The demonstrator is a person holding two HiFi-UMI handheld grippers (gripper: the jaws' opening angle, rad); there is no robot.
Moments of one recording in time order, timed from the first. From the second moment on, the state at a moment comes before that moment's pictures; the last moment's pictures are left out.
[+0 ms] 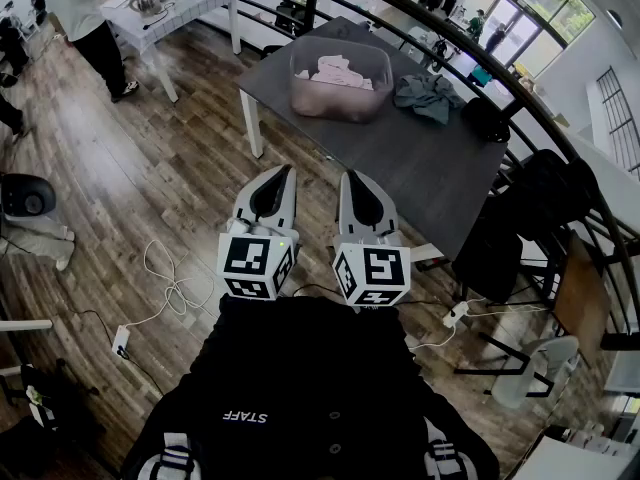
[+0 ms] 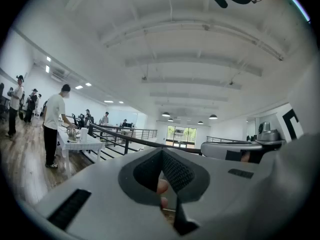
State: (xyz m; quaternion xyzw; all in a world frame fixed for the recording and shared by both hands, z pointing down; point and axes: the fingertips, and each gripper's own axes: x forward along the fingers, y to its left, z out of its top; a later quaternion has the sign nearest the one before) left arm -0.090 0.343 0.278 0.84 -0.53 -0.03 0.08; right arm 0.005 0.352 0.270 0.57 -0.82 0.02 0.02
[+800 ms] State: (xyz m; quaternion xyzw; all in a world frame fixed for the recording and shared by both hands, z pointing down) left arm -0.126 0.340 0.332 0.85 -0.52 0.00 0.12; right arm 0.001 0.342 0.318 0.62 -0.78 0.08 0.04
